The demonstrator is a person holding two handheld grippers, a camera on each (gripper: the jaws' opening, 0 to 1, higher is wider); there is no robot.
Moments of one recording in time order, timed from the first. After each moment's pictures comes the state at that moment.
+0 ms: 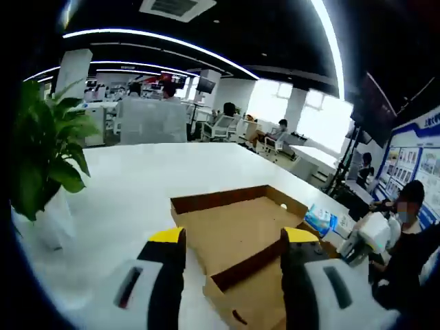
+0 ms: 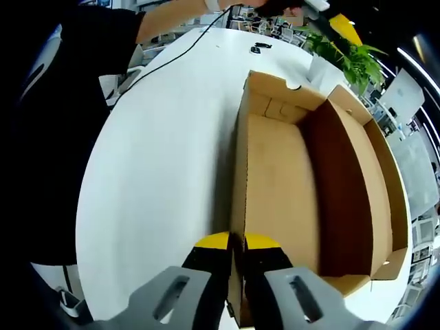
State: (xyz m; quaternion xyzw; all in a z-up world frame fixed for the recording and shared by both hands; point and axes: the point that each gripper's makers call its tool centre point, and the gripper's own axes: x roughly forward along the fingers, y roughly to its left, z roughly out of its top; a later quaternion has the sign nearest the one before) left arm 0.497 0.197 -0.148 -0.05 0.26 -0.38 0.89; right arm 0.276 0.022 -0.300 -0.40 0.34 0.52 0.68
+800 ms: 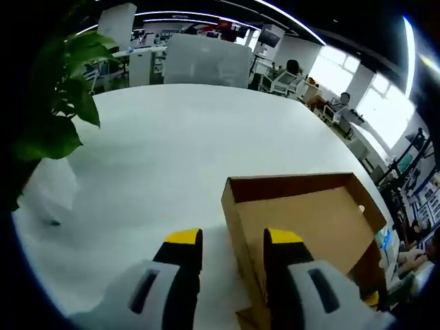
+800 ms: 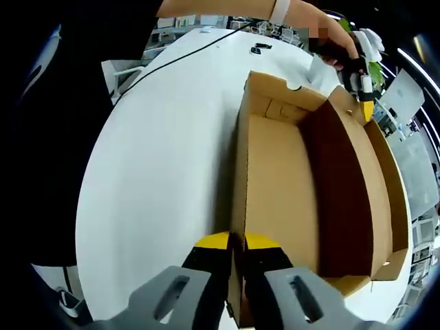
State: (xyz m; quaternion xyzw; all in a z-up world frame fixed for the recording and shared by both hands) left arm 0.580 0.181 -0.245 -0.03 0.42 -0.25 0.87; right arm 0.277 0.024 -0.299 -0.40 0.34 0.52 0.68
